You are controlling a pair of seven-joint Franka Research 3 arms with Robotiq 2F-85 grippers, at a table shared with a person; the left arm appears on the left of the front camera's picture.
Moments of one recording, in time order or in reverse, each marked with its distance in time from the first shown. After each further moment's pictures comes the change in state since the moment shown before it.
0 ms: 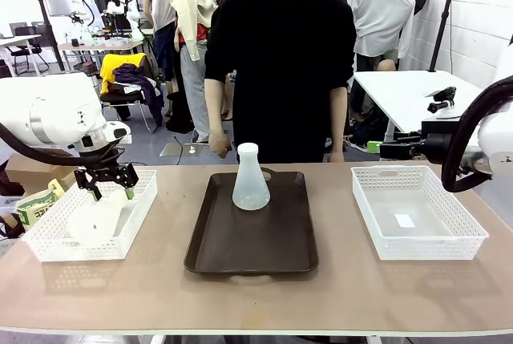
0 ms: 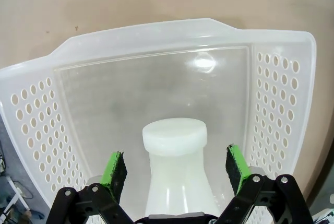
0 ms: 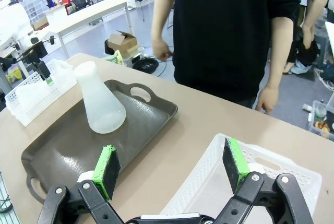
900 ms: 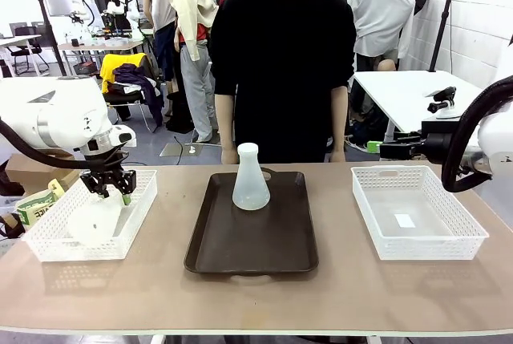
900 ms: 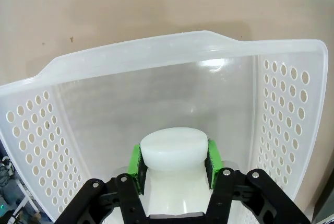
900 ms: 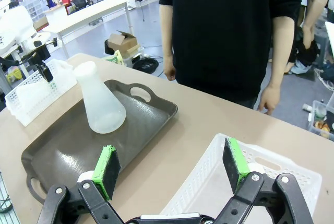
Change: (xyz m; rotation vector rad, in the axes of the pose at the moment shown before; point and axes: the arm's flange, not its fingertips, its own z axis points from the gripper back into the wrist) left arm 0.006 -0.007 -0.011 0.042 -0.004 -0.037; right arm 0.000 0.000 0.000 0.000 0.000 0.000
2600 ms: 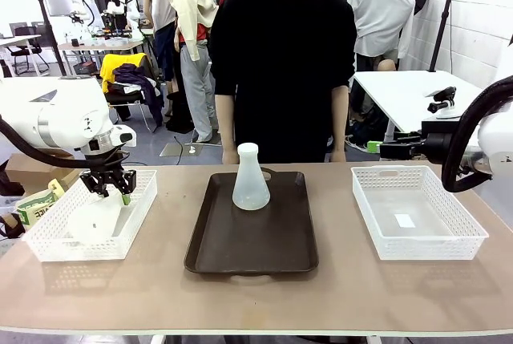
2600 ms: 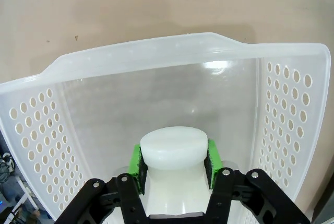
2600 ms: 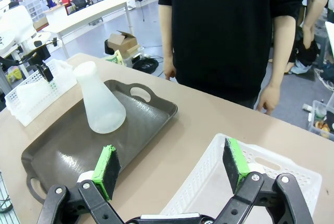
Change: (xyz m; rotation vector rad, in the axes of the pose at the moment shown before) left arm 0.000 -0.001 0.001 0.016 -0.002 0.018; right arm 0.000 0.000 0.000 0.000 0.000 0.000
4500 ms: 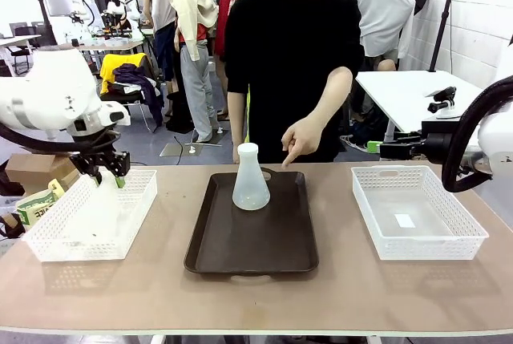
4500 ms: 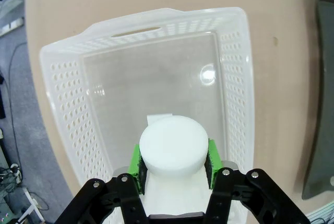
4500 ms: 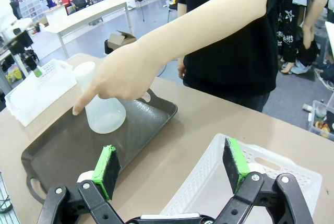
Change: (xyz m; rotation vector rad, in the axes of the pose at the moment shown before) left arm -0.047 -0.016 0.089 0.010 -0.116 -0.042; right arm 0.000 0.000 0.000 0.000 0.000 0.000
